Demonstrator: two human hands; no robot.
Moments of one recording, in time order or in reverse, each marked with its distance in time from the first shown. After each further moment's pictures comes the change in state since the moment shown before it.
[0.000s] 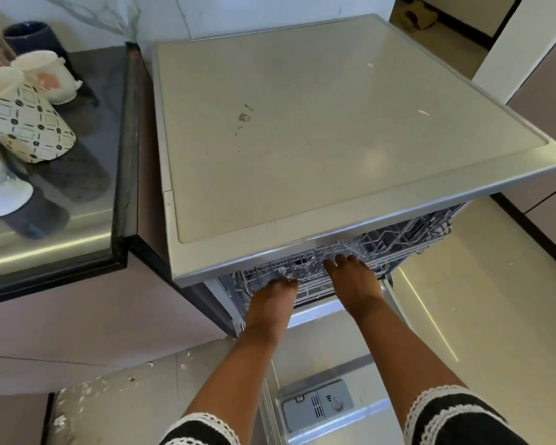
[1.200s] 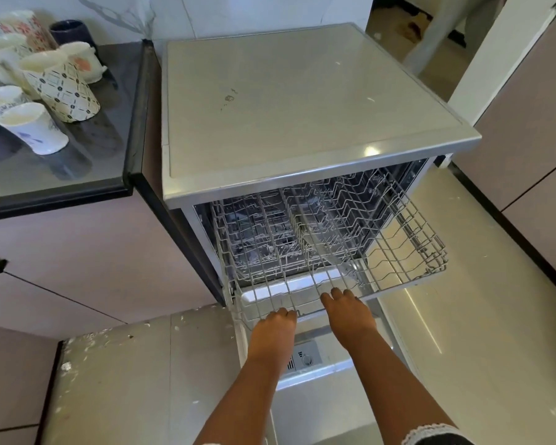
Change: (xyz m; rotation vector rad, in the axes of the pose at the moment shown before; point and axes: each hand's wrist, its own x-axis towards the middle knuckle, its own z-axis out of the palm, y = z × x) left_hand -0.145 0.115 0.042 0.005 -0.131 -0.068; right_hand -0.175 0.021 0.038 0.053 -0.197 -0.028
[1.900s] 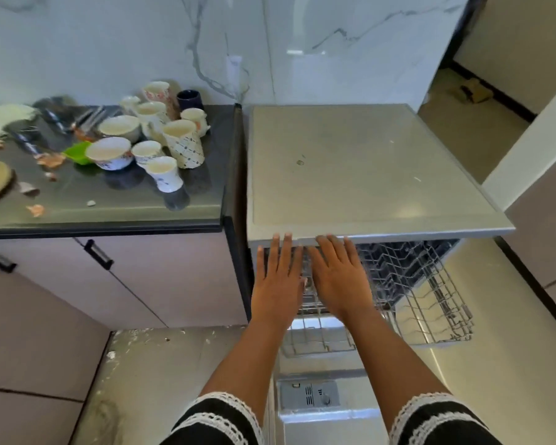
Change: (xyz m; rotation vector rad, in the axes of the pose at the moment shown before) left_hand -0.009 -0.072 -0.151 0.116 0.659 -0.157; right_hand 0.010 -0.078 -0.168 -0.066 0.834 -0.358
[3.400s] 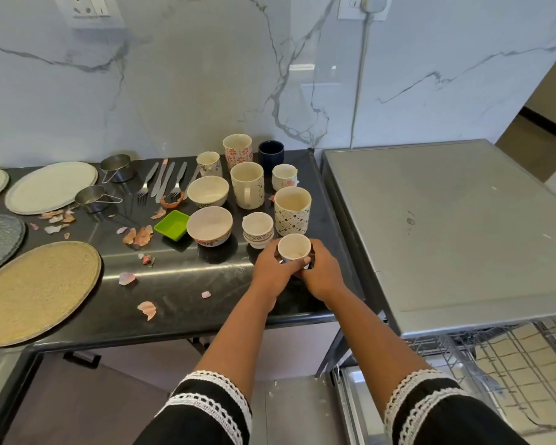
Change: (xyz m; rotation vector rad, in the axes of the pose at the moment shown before) left_hand 0.157 -0.328 -0.053 -1.310 -0.237 -0.654; right_hand 0.304 -0.227 0.043 0.967 -0.162 0.666
